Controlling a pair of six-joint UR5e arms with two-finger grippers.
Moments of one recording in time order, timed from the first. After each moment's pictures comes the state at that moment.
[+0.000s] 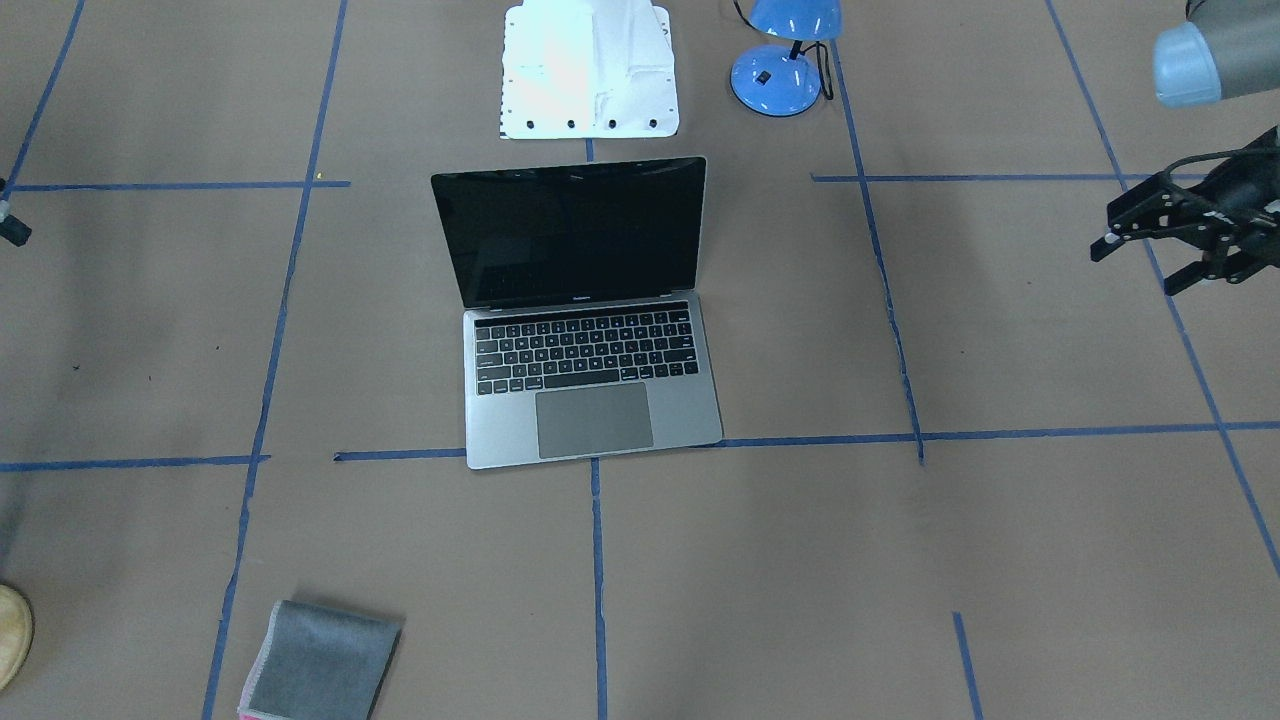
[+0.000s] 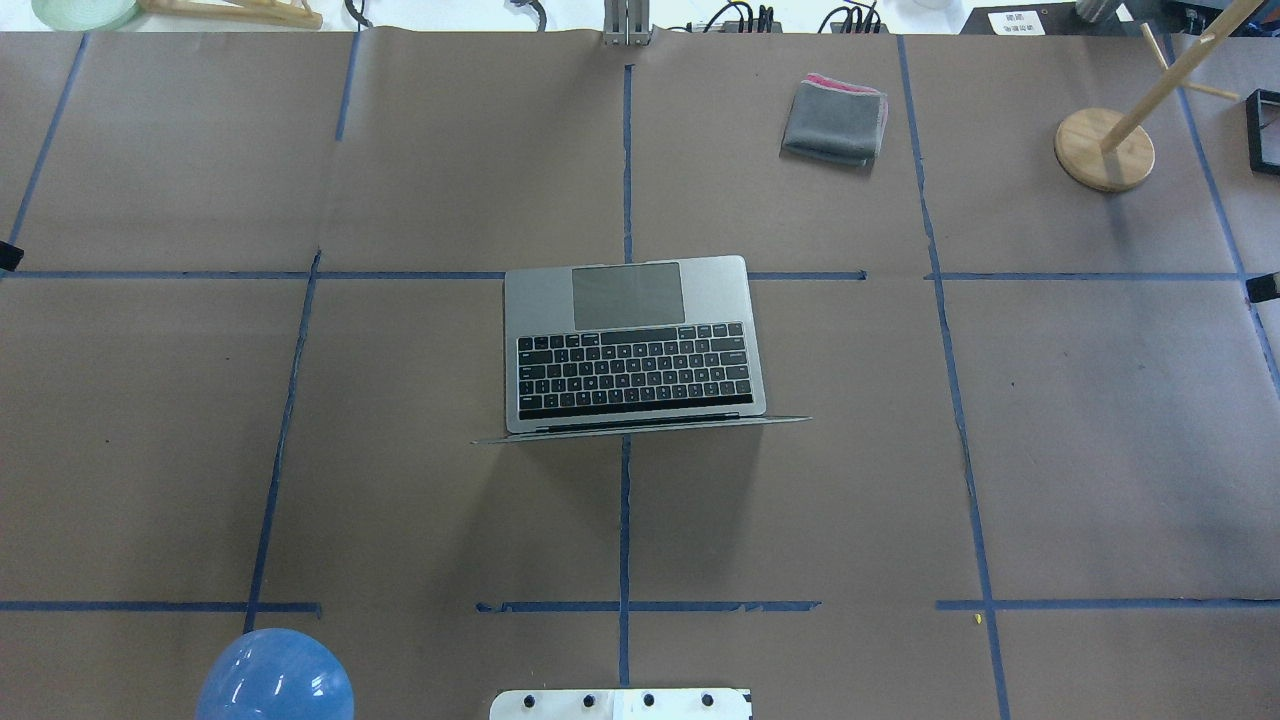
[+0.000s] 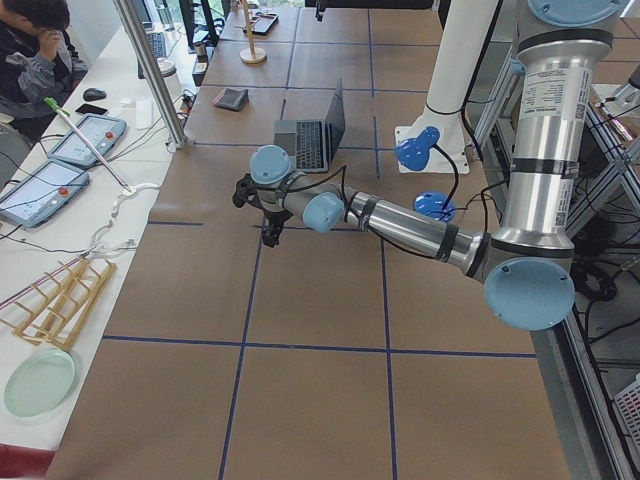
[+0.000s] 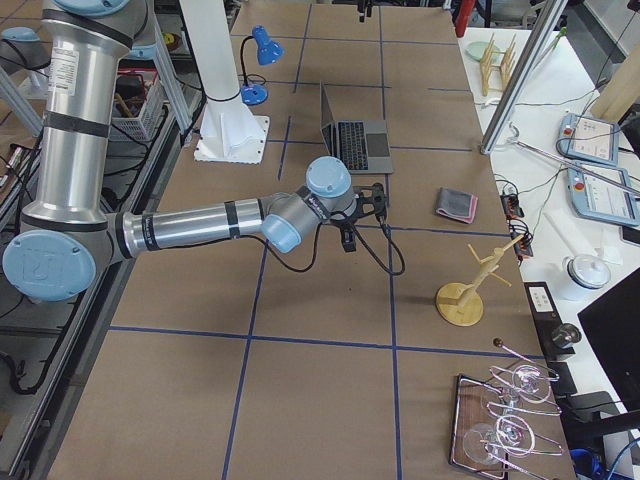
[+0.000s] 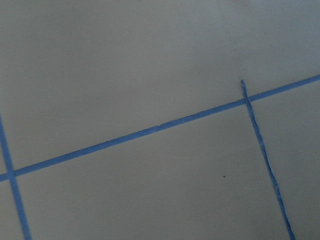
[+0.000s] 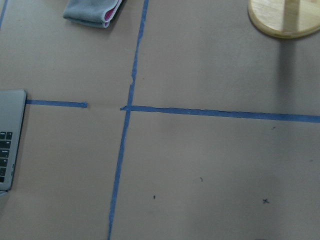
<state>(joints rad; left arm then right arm) -1.21 -1.61 -1.83 -1.88 -2.49 -0.35 1.23 -1.75 1.91 -0.88 2.43 0.75</state>
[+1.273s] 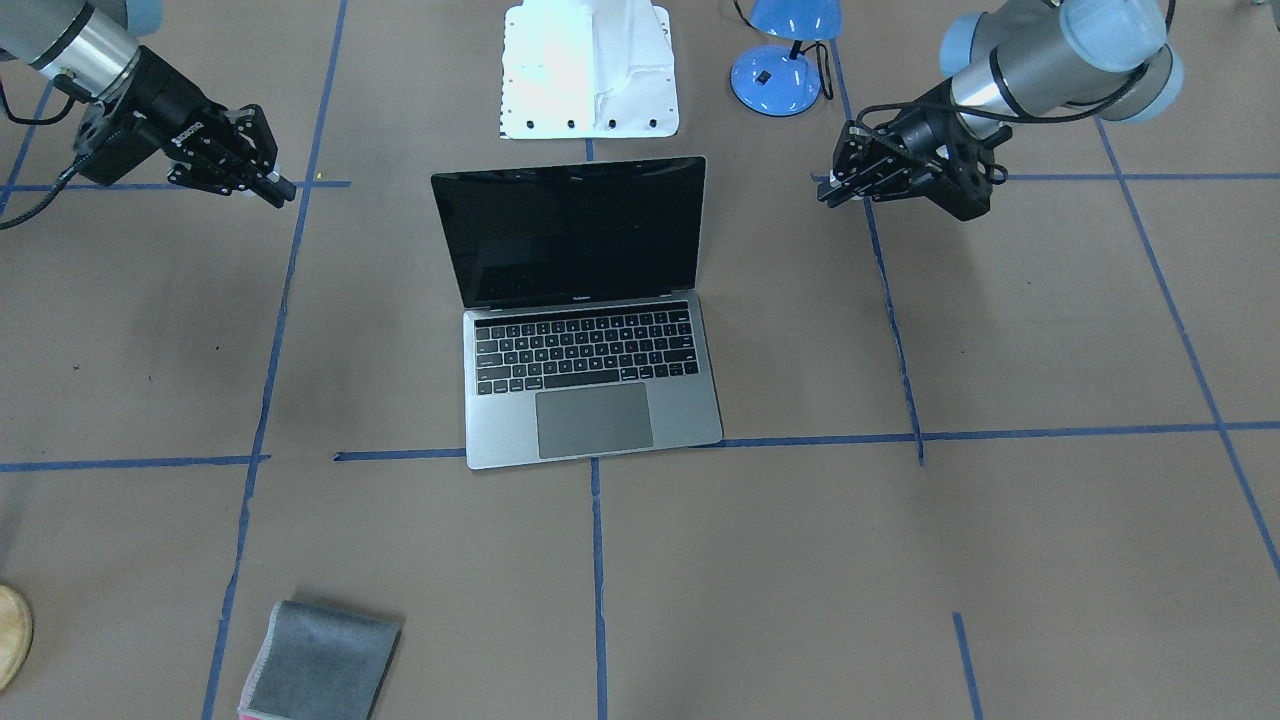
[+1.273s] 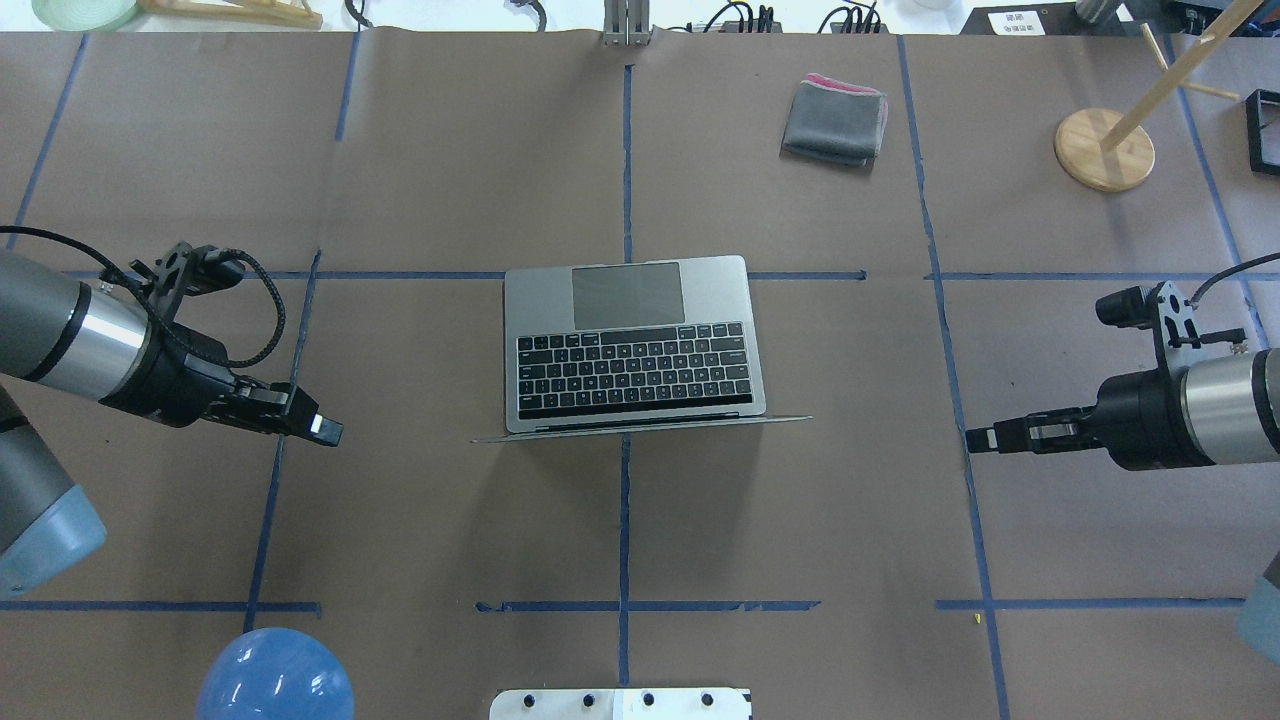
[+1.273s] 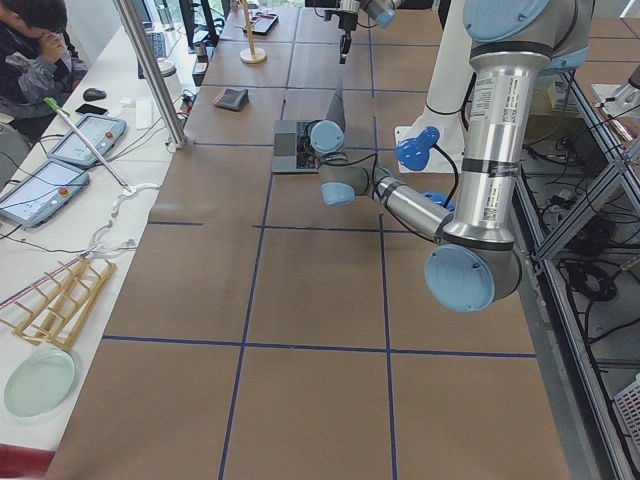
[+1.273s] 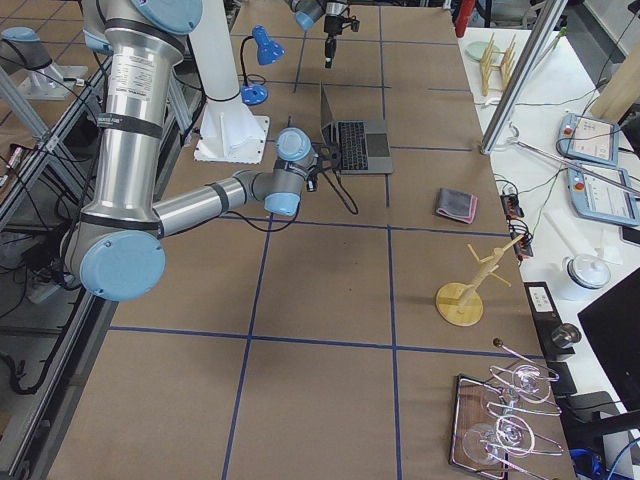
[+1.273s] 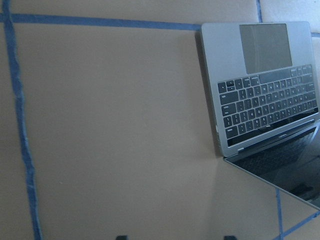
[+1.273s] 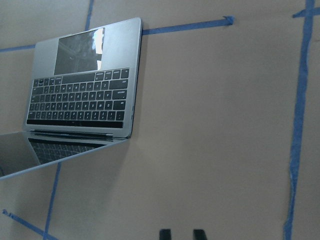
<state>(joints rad) -0.73 -1.66 -1.91 -2.41 -2.38 -1.25 0.68 -1.77 2.05 -0.59 2.12 1.20</state>
